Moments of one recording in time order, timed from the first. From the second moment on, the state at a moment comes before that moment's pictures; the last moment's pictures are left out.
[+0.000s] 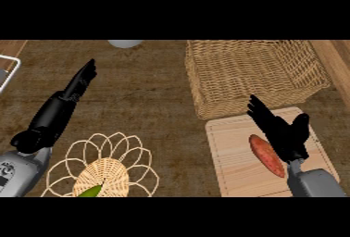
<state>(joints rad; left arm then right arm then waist) -0.31 0.61 -0.36 -1.55 0.23 0.16 -0.13 -0.15 -0.32 0.21 -1.40 -0.30 0.04 0.15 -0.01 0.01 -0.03</state>
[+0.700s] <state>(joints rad) -0.09 0.39 -0.27 -1.58 0.34 0.38 -0.10 0.08 -0.42 0.25 -1.80 -0.11 0.15 -0.19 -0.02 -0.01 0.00</state>
